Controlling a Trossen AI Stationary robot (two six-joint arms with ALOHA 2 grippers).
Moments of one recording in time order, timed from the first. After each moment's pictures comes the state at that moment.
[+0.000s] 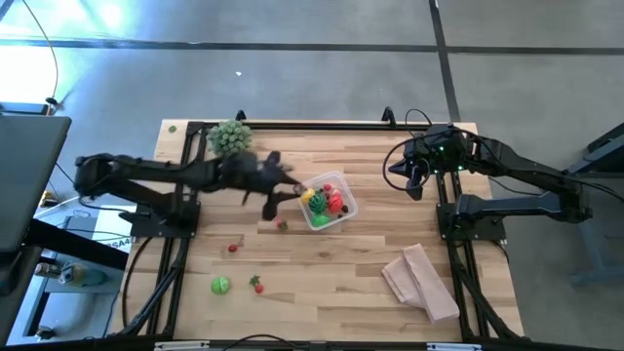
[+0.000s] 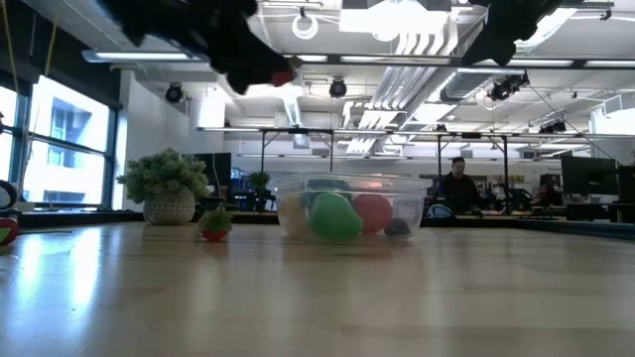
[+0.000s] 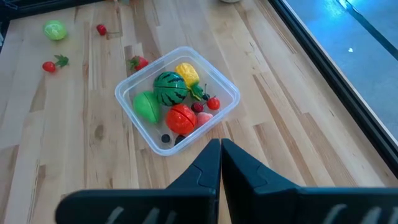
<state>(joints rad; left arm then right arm) 0.27 1.24 0.73 0.12 0.14 0.06 -0.35 0.86 0.98 -0.80 -0.12 -0.02</state>
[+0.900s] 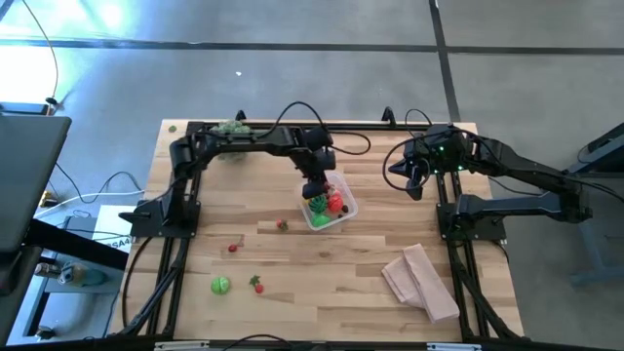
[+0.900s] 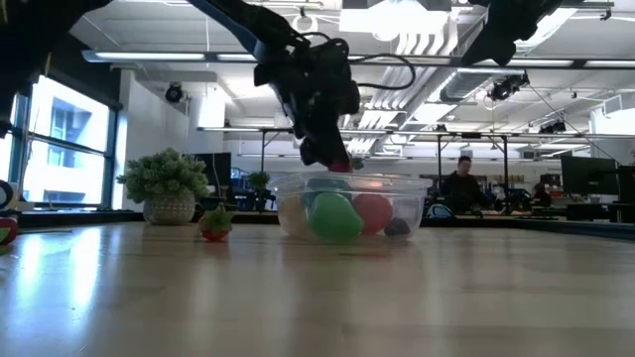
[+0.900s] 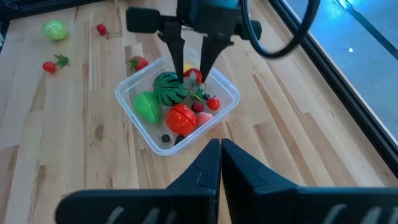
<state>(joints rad) 0.46 2.03 1.58 -0.66 0.46 0.19 -0.35 0.86 0.97 -0.80 -0.12 -0.02</state>
